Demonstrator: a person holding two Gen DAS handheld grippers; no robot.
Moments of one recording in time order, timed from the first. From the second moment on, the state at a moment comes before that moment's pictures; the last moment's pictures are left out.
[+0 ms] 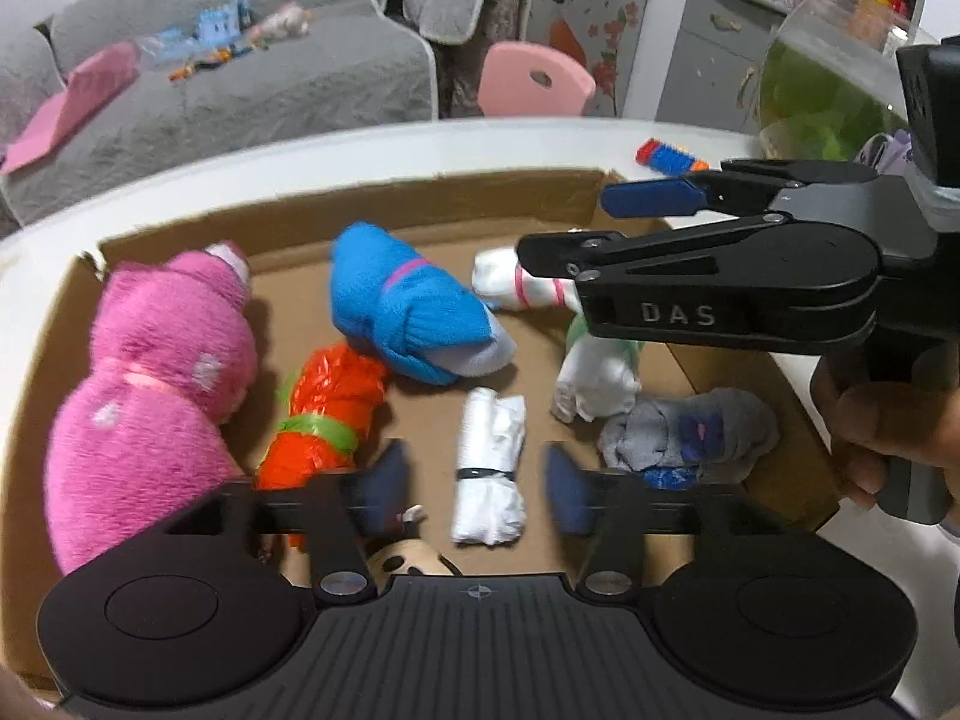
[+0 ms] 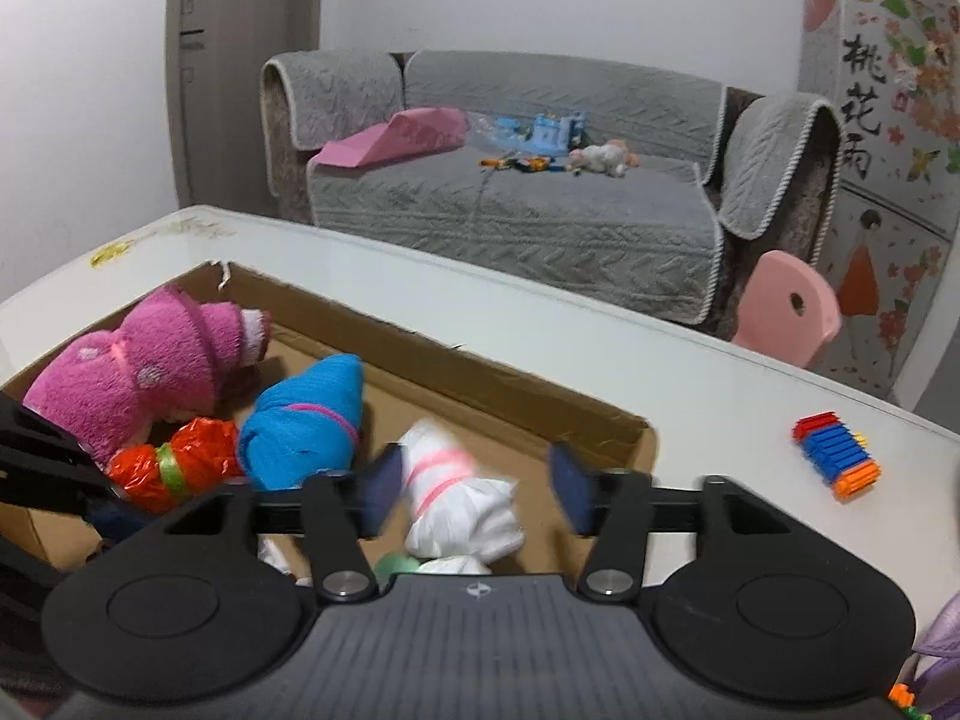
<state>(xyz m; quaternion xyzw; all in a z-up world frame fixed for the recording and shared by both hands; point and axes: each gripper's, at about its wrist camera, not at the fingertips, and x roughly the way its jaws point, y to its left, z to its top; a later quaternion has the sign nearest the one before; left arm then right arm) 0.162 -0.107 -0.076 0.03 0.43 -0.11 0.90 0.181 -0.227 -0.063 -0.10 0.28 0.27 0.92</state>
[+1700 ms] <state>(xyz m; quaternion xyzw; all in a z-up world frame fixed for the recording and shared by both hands) -0.055 -0.067 -0.089 0.06 0.41 -0.10 0.91 -0.009 -0.271 -0.090 -0.12 0.30 0.38 0.87</state>
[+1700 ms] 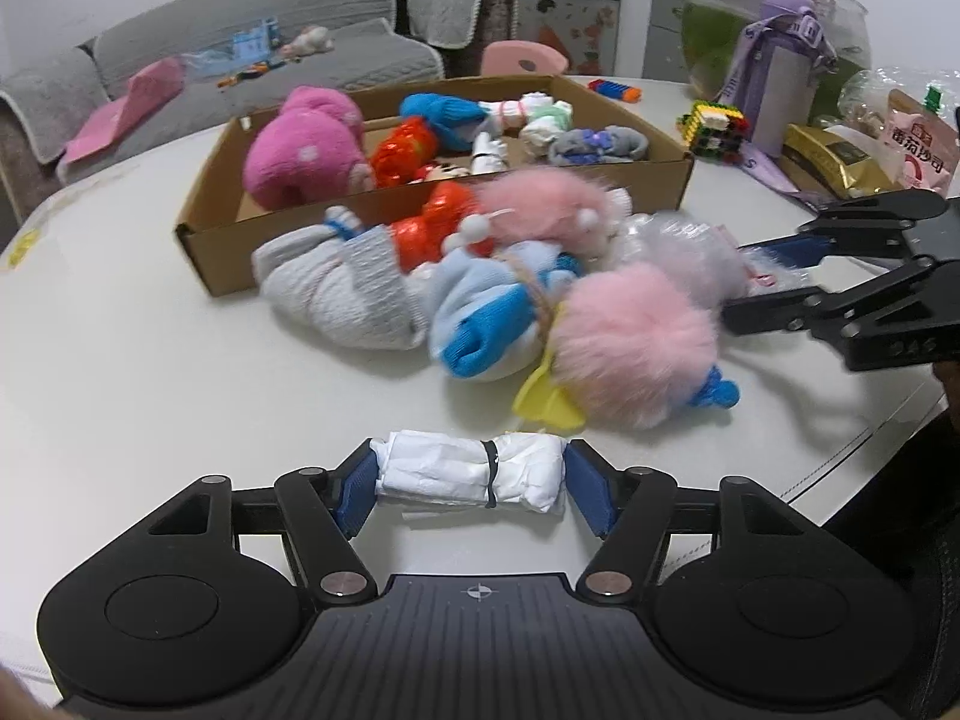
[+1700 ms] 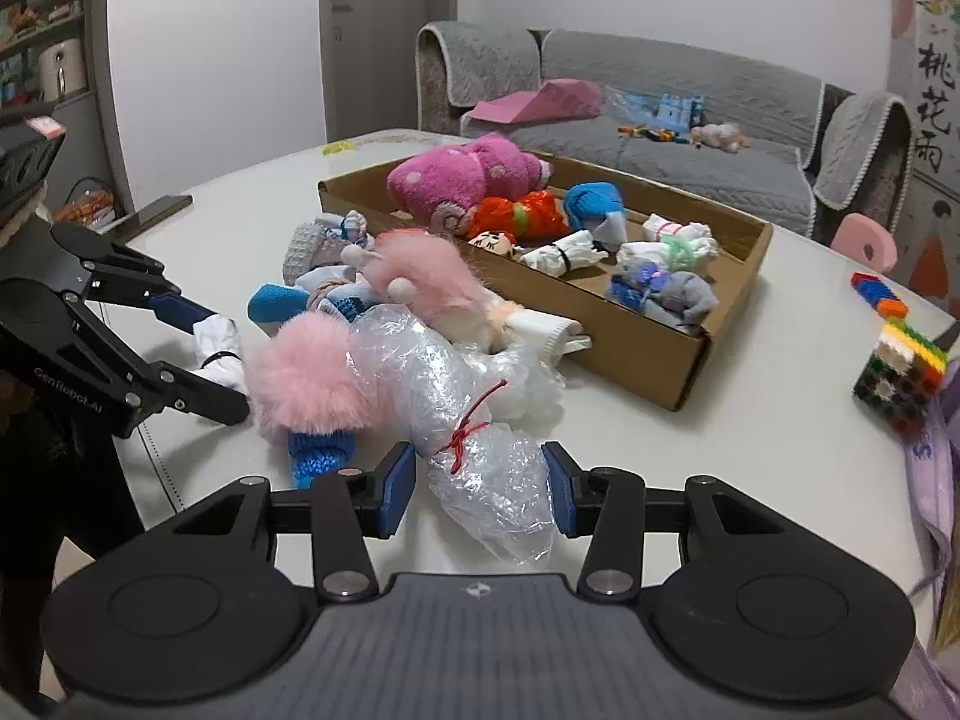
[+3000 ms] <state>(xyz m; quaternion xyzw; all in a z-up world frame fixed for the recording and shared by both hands) -0.014 -0.004 0.024 0.04 0.30 -0.03 0.95 0.037 -0.321 -0.014 -0.01 0.22 0.33 0.92</state>
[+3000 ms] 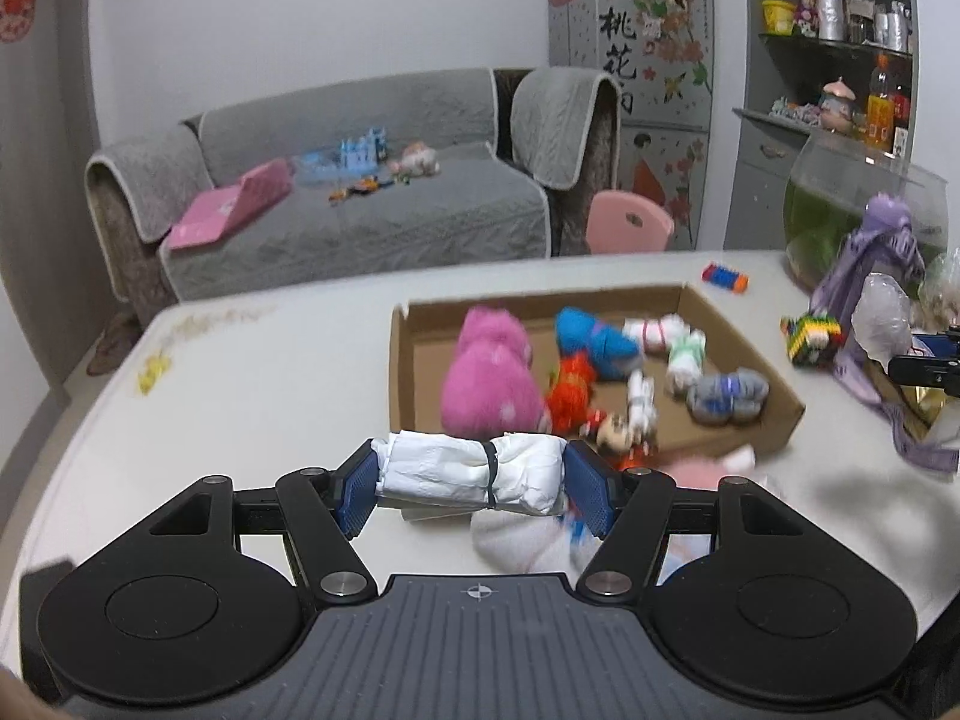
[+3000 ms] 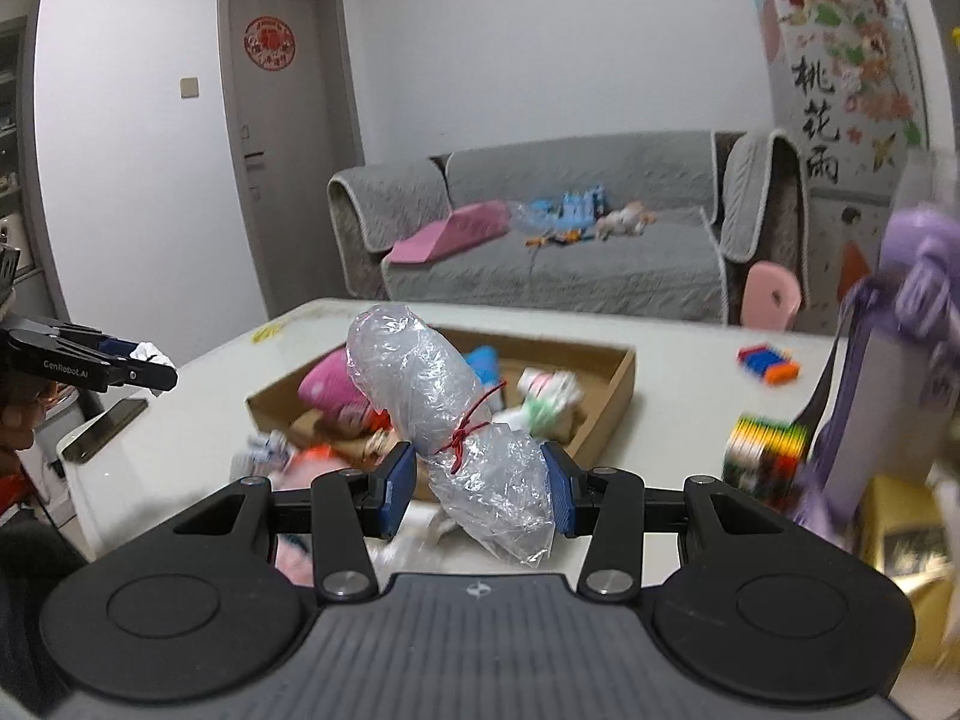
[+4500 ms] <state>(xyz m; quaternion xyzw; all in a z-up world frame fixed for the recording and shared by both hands) 0.172 -0.086 -0.049 0.07 0.39 -0.08 0.91 0.170 -0.214 -0.046 -0.12 0.27 0.31 0.90</state>
